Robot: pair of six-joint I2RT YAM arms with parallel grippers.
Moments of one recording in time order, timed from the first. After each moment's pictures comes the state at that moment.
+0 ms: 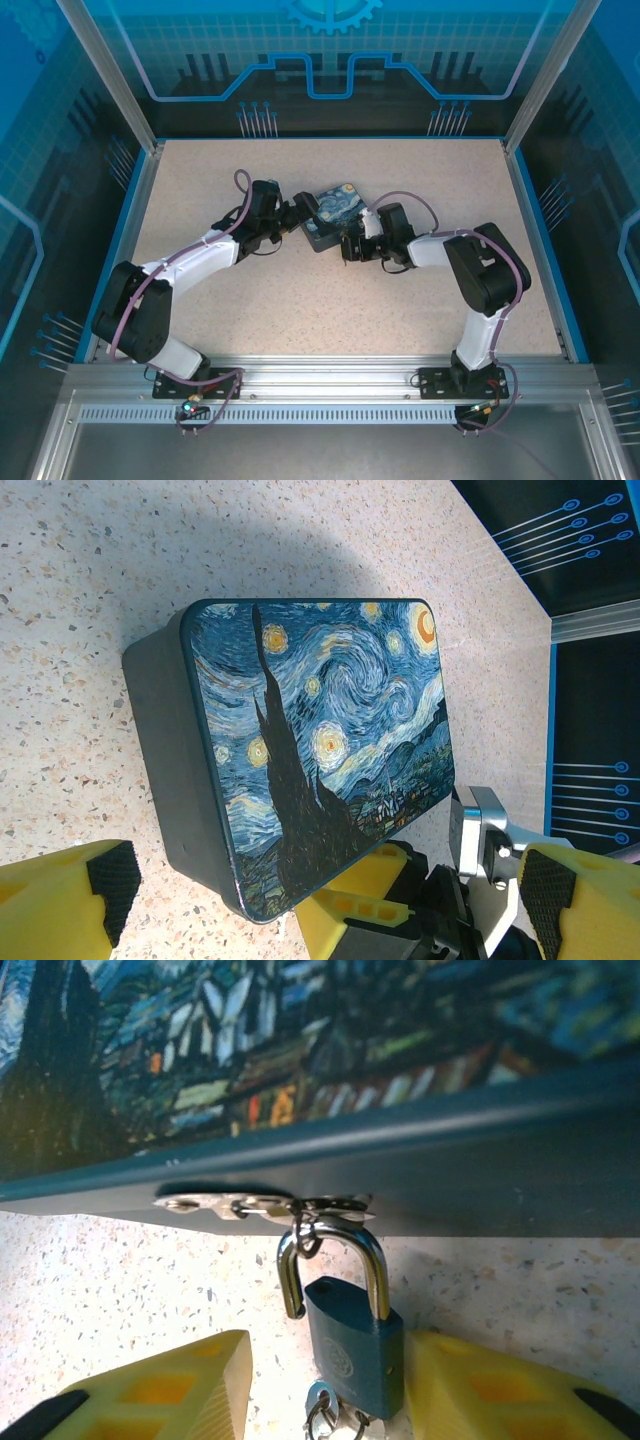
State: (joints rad) left arm -0.43 1.52 0.96 -0.08 0.13 -1.00; right arm 0.41 1.85 0.85 0.19 -0.51 0.30
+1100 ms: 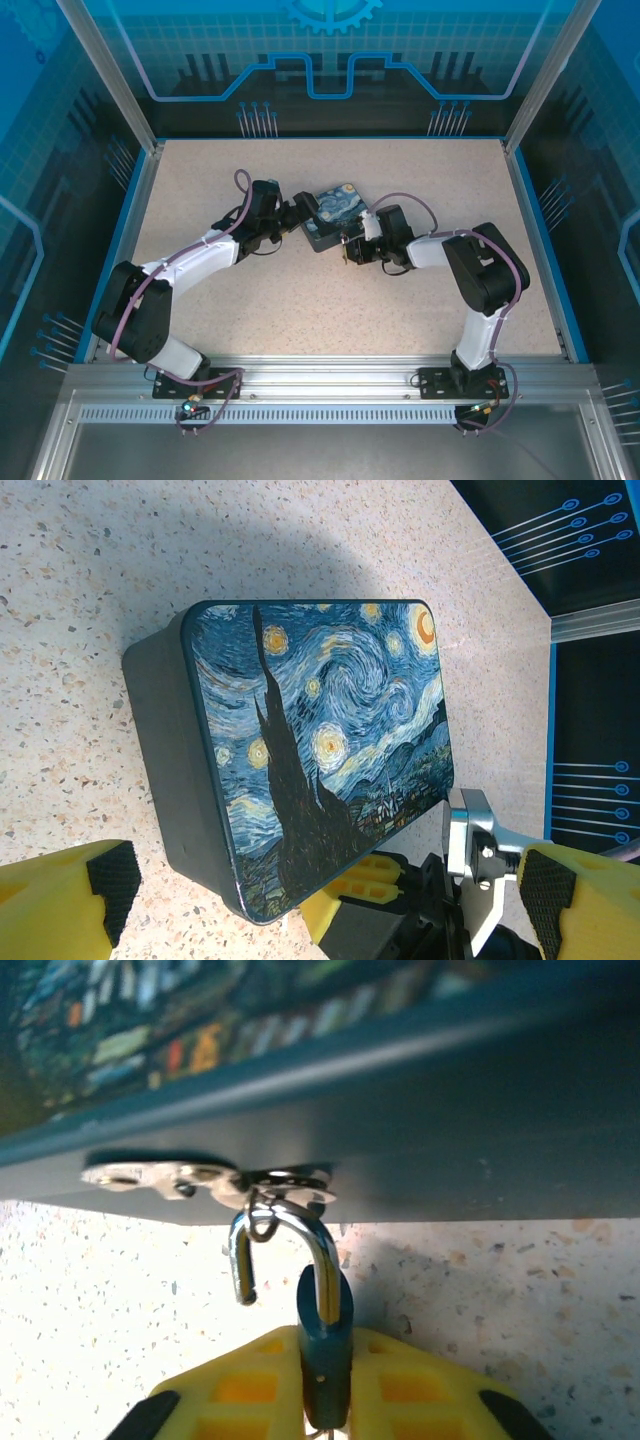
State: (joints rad) left arm -0.43 1.52 0.96 -0.08 0.13 -1.00; right arm 0.42 1.86 0.84 0.18 -0.47 0.28
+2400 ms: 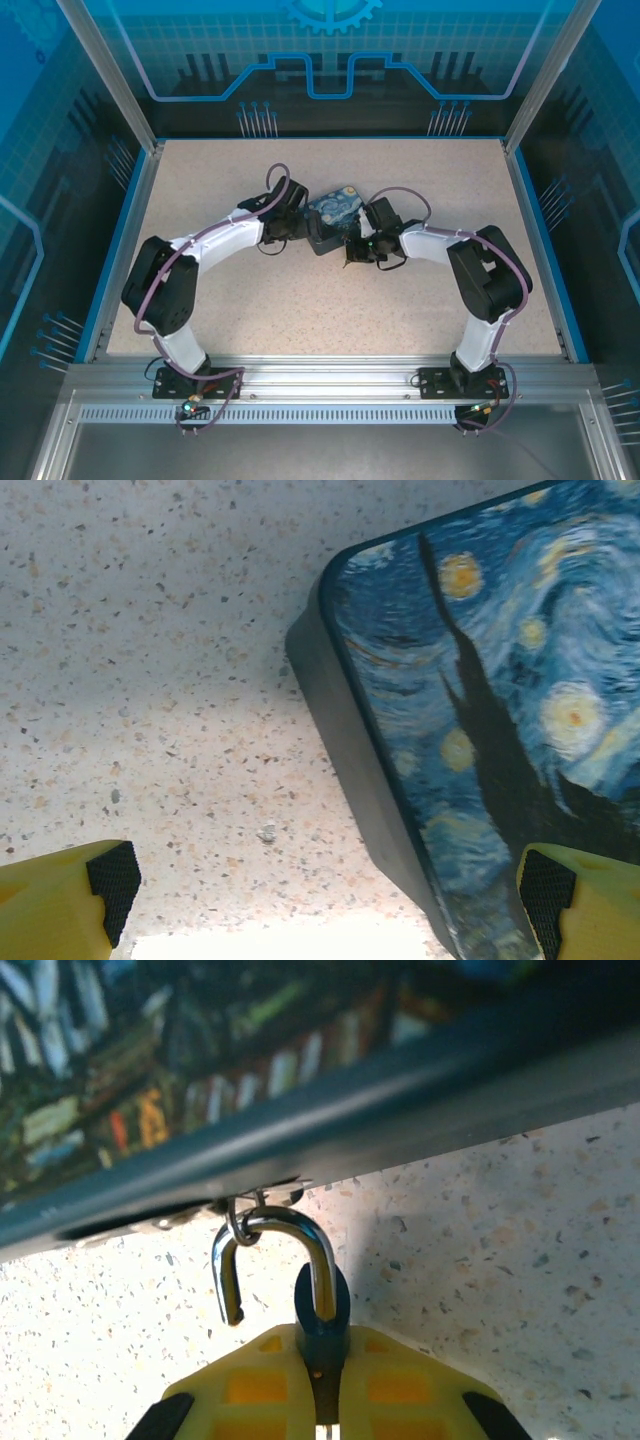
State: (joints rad) left arm -0.50 1.74 1.22 -0.53 -0.08 -0.68; right arm 0.49 1.81 1.00 -0.25 -0.31 0.47
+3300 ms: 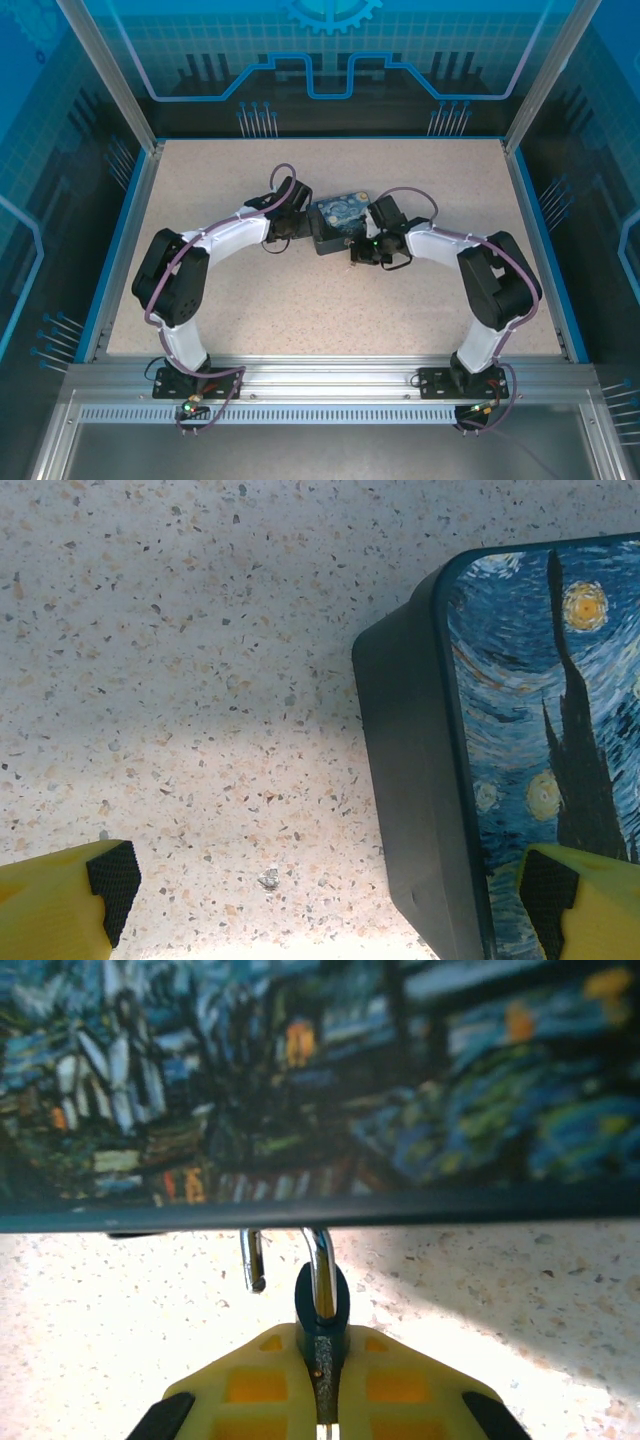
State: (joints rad) left arm -0.49 1.81 1.25 -0.50 -0.11 -0.68; right arm 0.47 1.74 1.00 -0.35 -0.35 0.55
